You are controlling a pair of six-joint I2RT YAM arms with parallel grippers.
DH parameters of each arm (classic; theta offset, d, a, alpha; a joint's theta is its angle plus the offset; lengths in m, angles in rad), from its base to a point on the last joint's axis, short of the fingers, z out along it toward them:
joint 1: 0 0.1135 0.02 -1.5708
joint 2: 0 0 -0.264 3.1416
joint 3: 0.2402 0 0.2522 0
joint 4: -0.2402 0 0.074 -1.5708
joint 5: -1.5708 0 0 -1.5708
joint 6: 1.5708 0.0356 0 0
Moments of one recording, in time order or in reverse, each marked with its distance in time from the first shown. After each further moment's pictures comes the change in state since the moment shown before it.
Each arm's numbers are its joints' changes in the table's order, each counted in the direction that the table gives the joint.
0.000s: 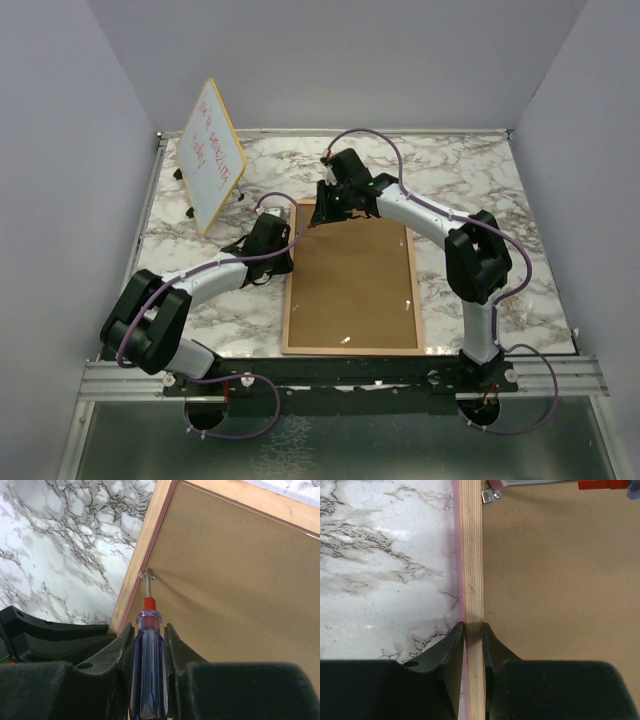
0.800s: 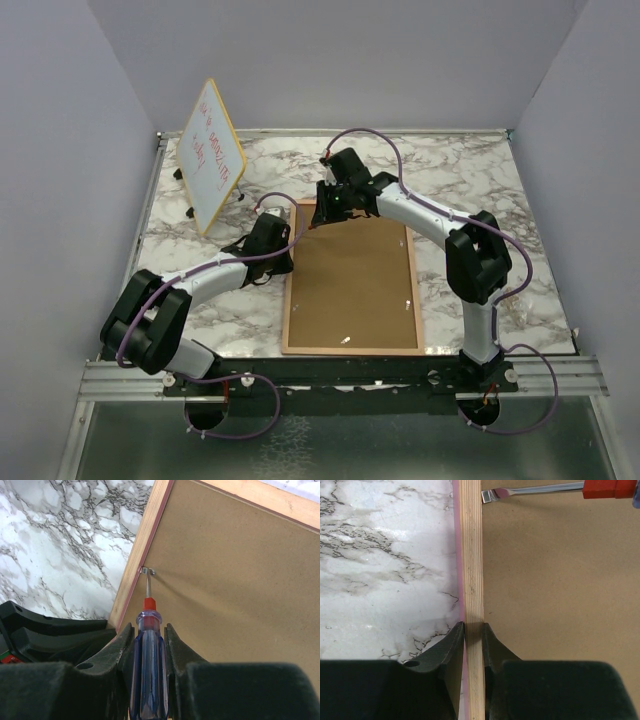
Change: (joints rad) left arm 0.000 0.000 0.000 0.000 0.000 0.000; right arm 0.006 -0.005 0.016 -0.042 -0.008 -0.012
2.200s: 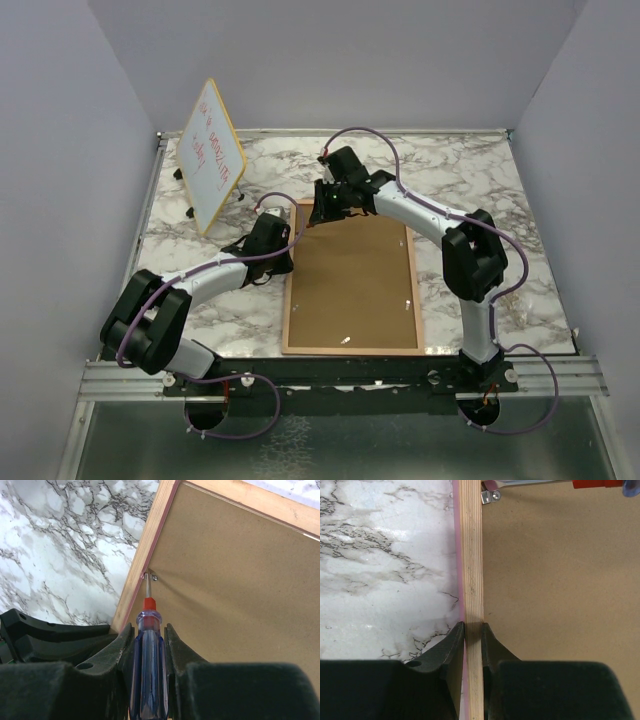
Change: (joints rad) left arm 0.000 0.000 0.000 0.000 0.000 0.000; right arm 0.001 0.029 0.037 -0.008 0.006 0.011
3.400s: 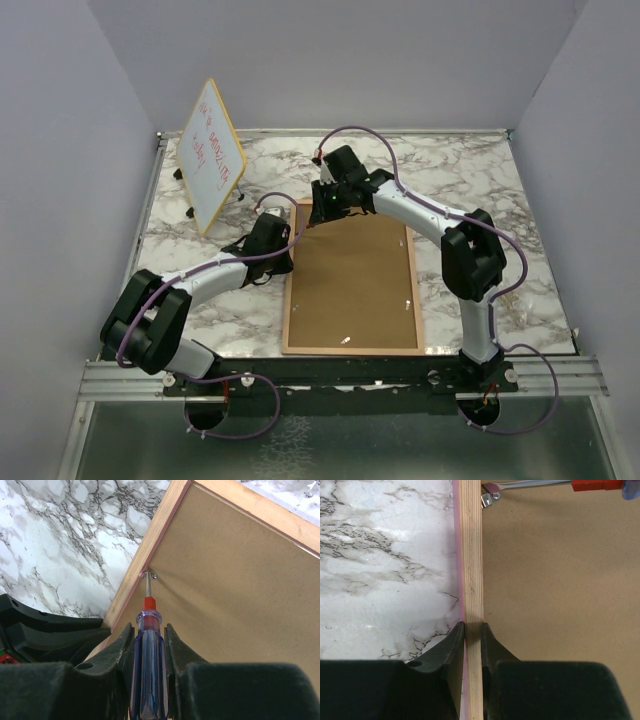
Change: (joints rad) left arm 0.000 0.000 0.002 -0.002 0.000 0.000; right arm 0.002 0.009 0.020 -0.020 0.029 -0.120
